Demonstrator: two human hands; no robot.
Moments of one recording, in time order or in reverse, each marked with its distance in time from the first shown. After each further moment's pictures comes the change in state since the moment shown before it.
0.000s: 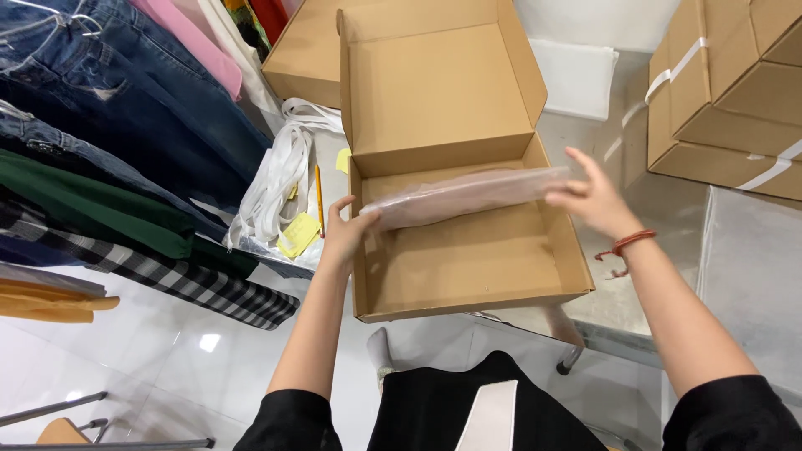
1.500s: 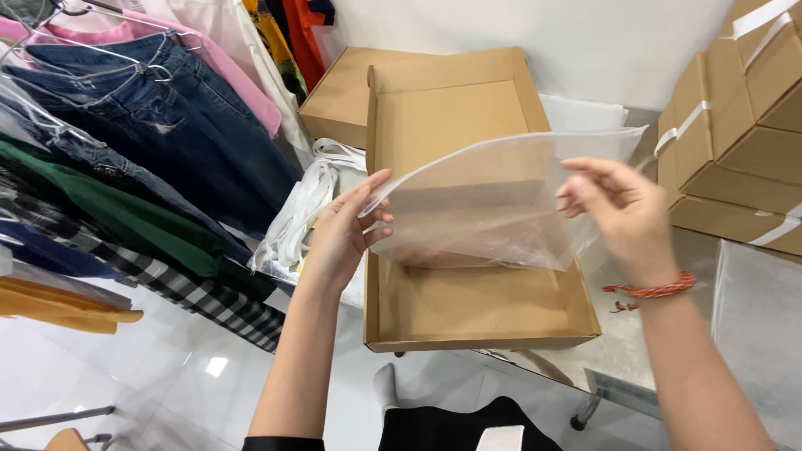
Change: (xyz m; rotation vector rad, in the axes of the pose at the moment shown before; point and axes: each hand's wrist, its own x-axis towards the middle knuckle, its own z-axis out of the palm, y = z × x) left_hand -0.133 0.171 -0.007 -0.463 -0.367 0.254; right_hand -0.062 -0.177 0.035 0.031 0.160 -0.475
